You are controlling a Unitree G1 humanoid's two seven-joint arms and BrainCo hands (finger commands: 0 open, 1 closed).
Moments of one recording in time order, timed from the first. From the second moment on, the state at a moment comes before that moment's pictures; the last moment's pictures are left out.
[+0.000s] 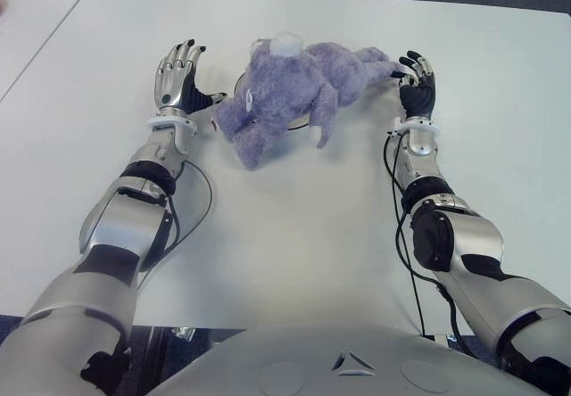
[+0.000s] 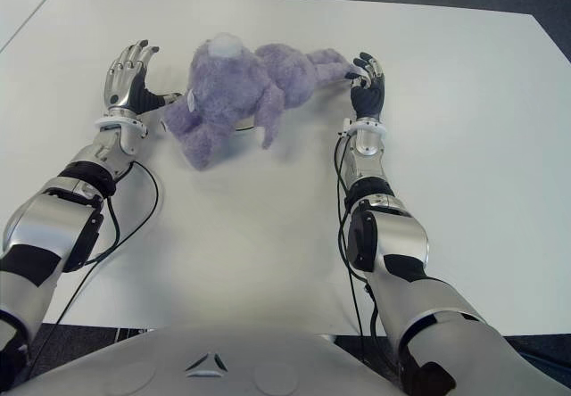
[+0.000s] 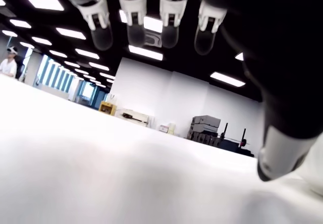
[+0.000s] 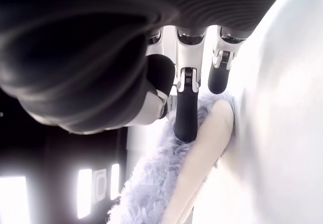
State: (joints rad) left arm -0.82 0.40 -0.29 1.28 0.72 -0.34 0.68; right arm -0.79 -0.16 -0.33 1.20 -0.11 -0.54 -0.16
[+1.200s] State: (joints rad) left arm -0.83 0.35 -0.30 1.28 0.71 -0.31 0.65; right arm -0.78 -0.16 -0.33 1.20 -0.11 -0.55 -0.16
